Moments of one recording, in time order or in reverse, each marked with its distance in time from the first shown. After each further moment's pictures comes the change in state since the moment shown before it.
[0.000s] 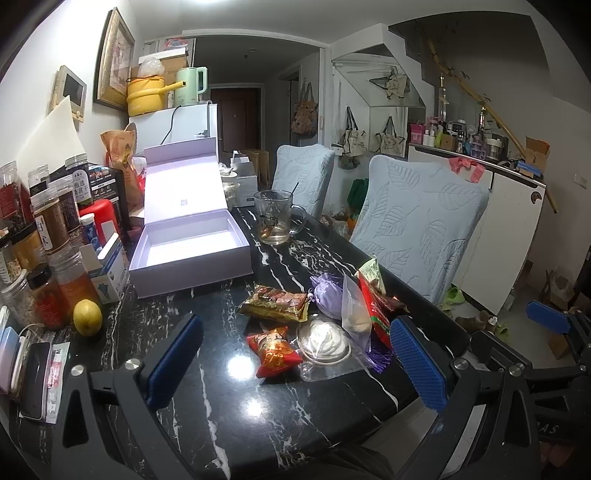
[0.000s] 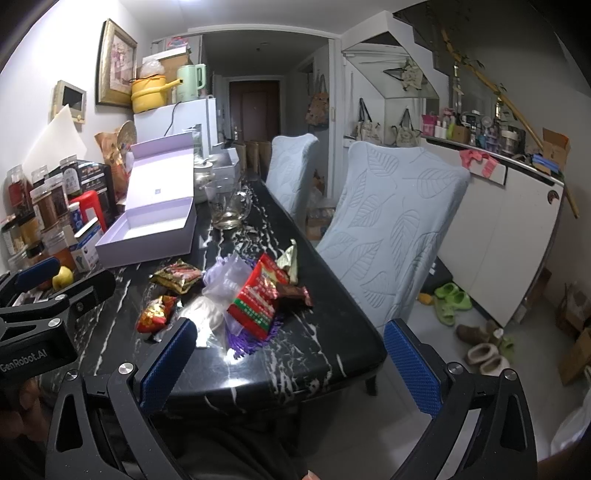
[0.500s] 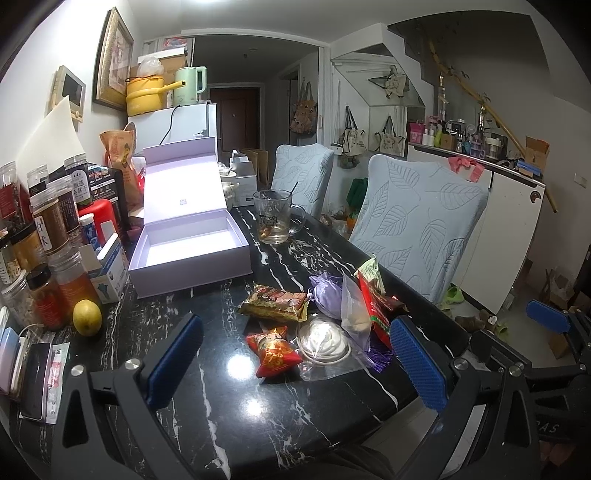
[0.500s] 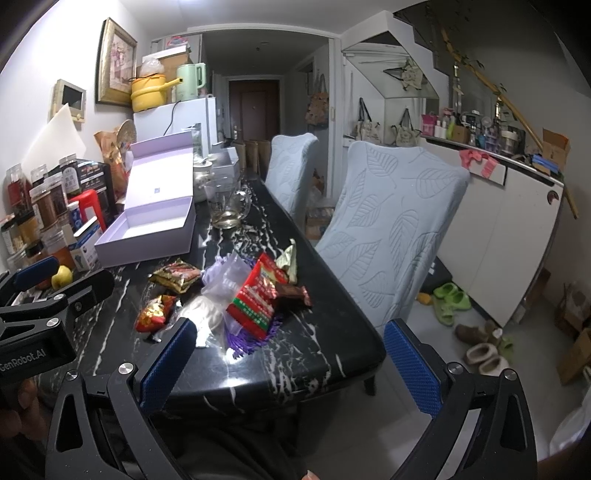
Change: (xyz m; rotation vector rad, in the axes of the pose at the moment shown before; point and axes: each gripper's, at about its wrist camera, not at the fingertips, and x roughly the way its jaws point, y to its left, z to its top) left arm 0.000 0.000 0.000 0.001 0.003 -0.004; right arm 0.000 -0.001 0.000 0.001 0.001 -0.002
